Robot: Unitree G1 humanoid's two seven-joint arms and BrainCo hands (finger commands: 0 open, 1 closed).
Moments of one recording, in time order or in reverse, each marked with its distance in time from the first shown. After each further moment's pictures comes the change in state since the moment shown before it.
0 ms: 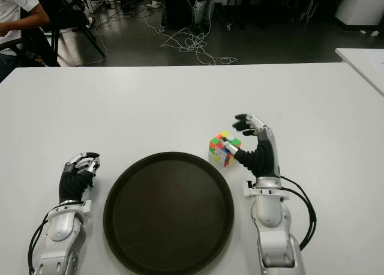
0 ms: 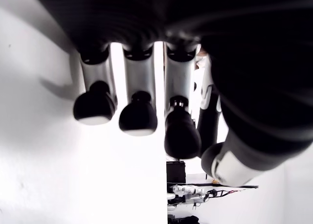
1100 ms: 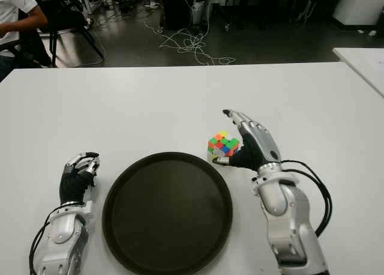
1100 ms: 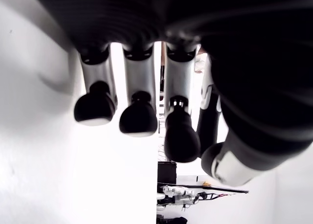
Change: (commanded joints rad) left arm -0.003 -0.017 0.000 0.044 -0.030 -0.075 -0.004; right arm -0.123 -0.139 0.182 -0.243 -0.341 0.431 0.316
